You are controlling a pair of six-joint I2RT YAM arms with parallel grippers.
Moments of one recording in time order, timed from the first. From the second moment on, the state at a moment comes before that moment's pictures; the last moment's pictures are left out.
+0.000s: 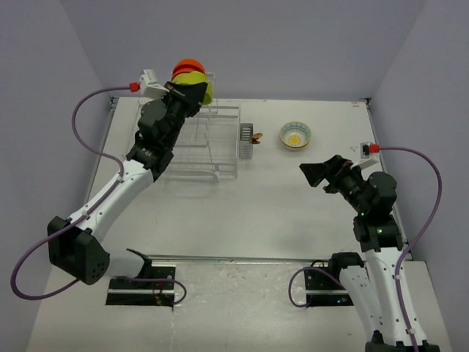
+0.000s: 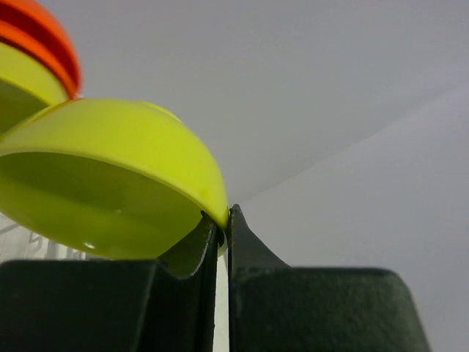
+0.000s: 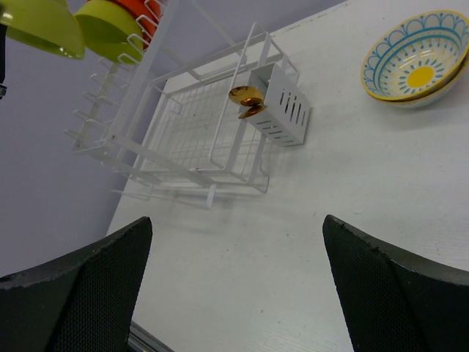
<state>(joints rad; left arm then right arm) -0.41 1.34 1.19 0.31 -0.20 -1.02 0.04 0.56 0.66 -0.25 -0.42 0.64</state>
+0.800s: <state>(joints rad) -1.10 1.84 1.49 -0.35 0.15 0.41 0.04 0.86 1.15 -0.69 -0.14 0.47</state>
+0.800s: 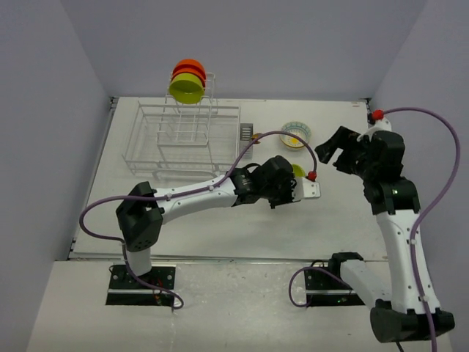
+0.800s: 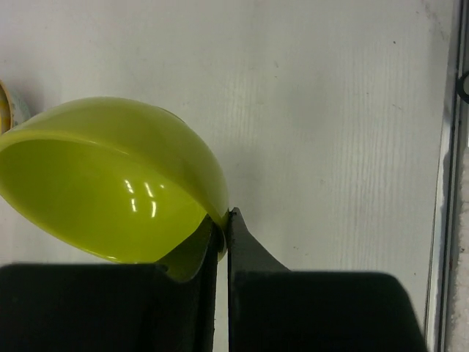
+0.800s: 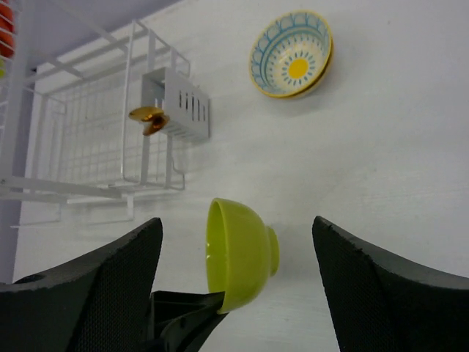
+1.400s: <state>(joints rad) -1.11 1.84 1.53 -0.52 0.25 0.61 0.29 1.21 1.11 -0.86 -0.10 0.35</state>
